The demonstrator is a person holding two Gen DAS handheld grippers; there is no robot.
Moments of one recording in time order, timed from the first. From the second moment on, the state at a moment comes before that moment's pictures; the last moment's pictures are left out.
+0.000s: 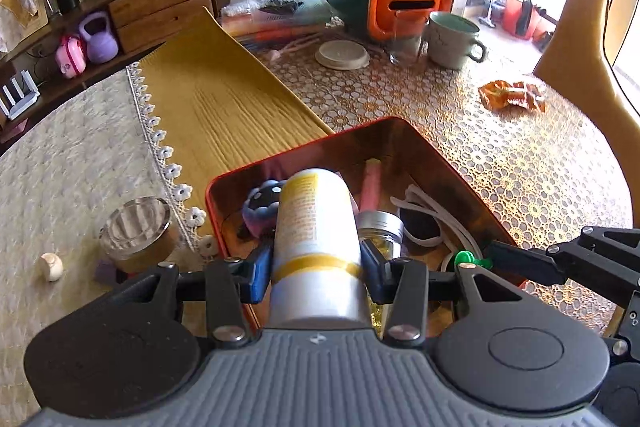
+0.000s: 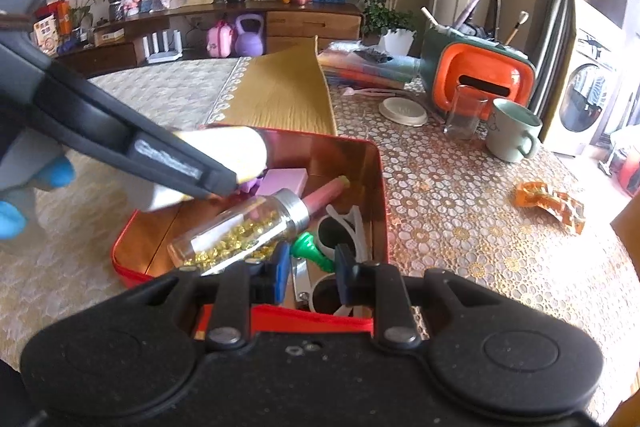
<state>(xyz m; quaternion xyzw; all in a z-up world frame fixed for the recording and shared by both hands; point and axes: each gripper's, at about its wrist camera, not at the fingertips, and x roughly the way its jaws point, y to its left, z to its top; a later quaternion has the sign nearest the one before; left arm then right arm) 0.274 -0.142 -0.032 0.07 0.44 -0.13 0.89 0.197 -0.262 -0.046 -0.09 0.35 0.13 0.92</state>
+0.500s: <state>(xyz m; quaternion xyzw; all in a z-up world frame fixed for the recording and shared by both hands) 0.285 -0.147 -0.044 0.06 0.45 -0.15 0.88 0.210 -0.262 -0.061 -0.10 0.37 0.14 0.91</state>
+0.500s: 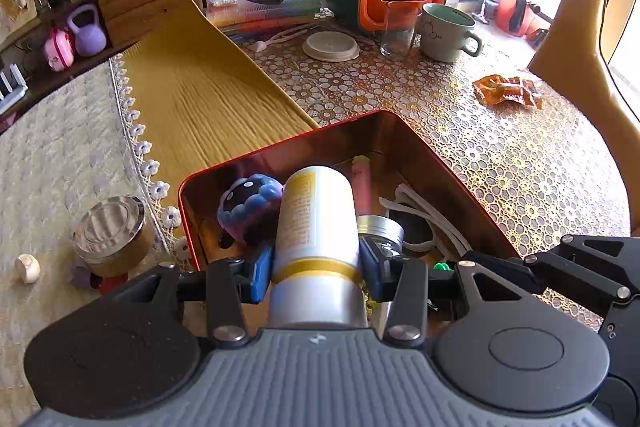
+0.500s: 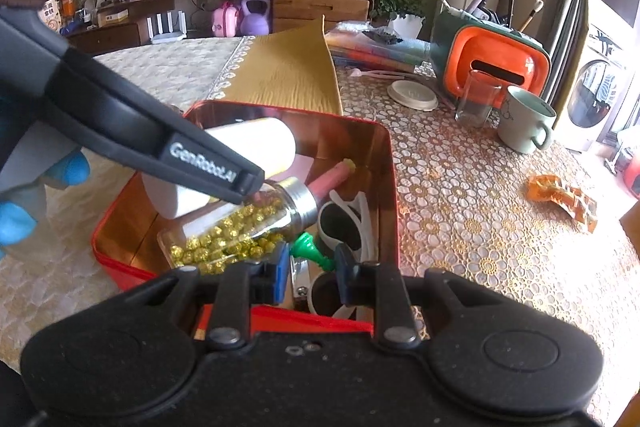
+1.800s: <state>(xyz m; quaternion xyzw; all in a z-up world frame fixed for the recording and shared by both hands) 0.218 -0.088 -0.005 0.04 0.42 -0.15 0.89 0.163 -0.244 -0.015 -0.09 0.35 0.14 0.92</state>
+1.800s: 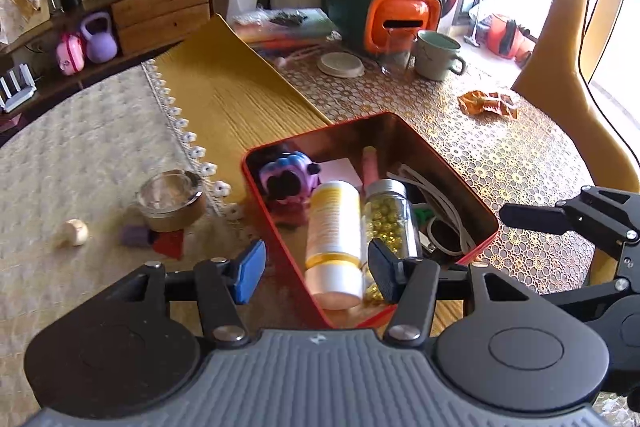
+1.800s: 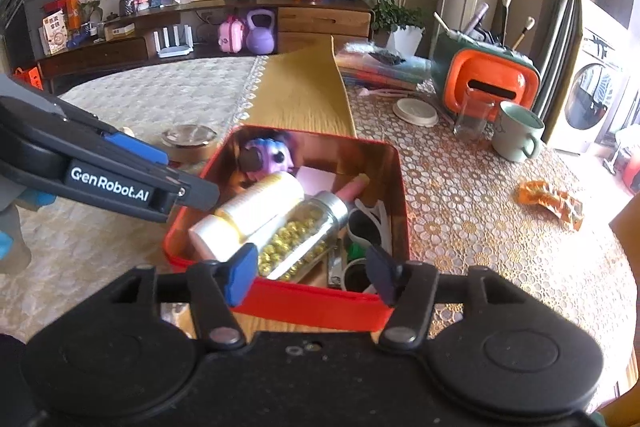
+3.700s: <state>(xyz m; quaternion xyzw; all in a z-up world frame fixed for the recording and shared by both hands) 0.285 0.122 -0.081 -0.05 0.39 0.04 0.92 0.314 -0.067 -0.045 -0.07 0.41 0.21 0.89</state>
